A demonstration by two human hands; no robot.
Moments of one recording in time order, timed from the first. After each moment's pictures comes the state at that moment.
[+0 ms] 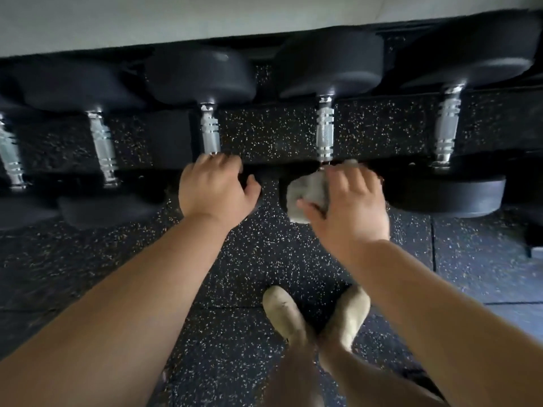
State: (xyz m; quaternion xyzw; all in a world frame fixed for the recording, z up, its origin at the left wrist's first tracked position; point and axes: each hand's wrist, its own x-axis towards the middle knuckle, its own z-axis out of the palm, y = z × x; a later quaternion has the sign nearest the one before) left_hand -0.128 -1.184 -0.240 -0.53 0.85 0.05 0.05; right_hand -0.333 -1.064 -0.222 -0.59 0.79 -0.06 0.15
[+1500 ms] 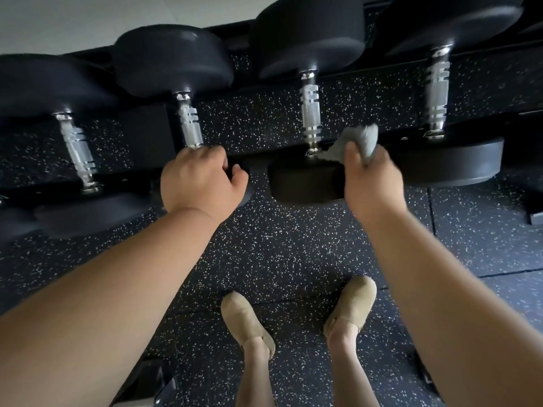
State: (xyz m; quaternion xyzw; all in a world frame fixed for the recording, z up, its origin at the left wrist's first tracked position) left_hand -0.122 -1.185 -0.257 -0.52 0.86 0.03 -0.01; right_hand -0.361 -1.065 -0.231 -0.21 0.89 -0.20 0.36
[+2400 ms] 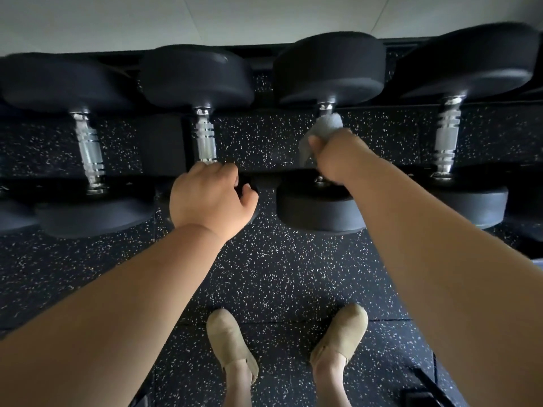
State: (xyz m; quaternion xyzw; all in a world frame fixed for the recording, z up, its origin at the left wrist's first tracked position) left_hand -0.123 -1.184 -0.256 -0.52 0.85 0.04 -0.03; right_hand -0.365 -1.190 -0.246 -0.39 0.84 0.05 0.37
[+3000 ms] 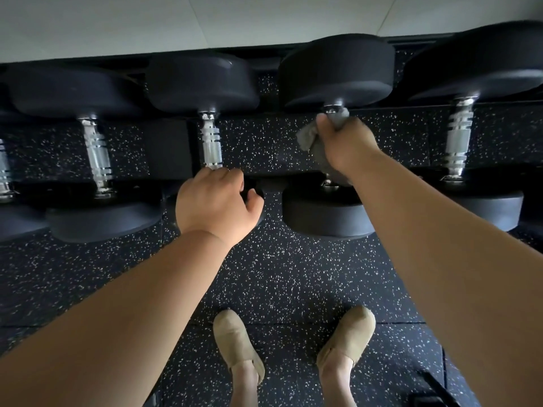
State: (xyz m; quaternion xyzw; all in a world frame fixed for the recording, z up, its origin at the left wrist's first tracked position) left_hand -0.123 -1.184 -0.256 -0.53 0.85 0.04 -0.03; right_hand -0.372 -1.196 -0.238 -0.35 0.84 -0.13 0.39
